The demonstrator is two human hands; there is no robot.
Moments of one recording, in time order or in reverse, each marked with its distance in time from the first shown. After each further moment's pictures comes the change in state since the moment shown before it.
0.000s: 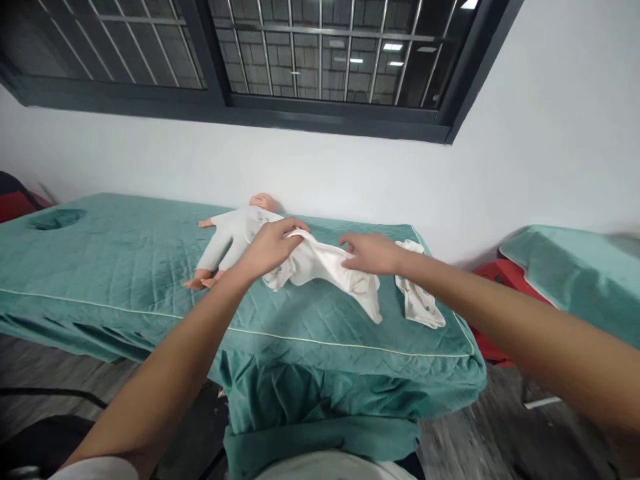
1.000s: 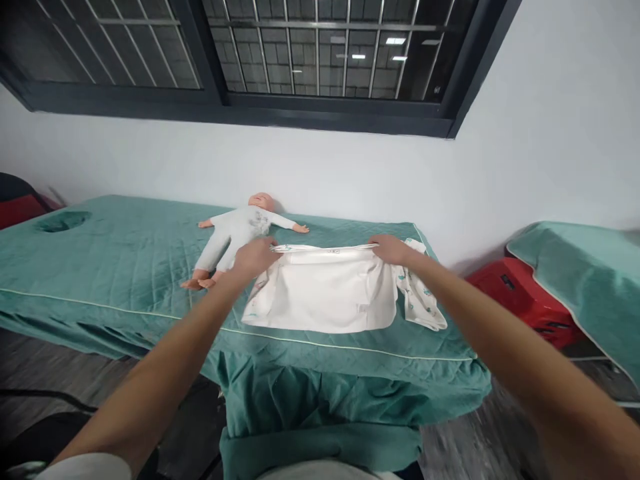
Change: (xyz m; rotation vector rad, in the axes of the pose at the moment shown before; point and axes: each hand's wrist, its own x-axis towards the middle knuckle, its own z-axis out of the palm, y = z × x) left_hand 0.000 -0.081 0.018 0.552 -0.140 -0.461; right_hand 0.022 0.095 0.034 -0.029 0.020 0.265
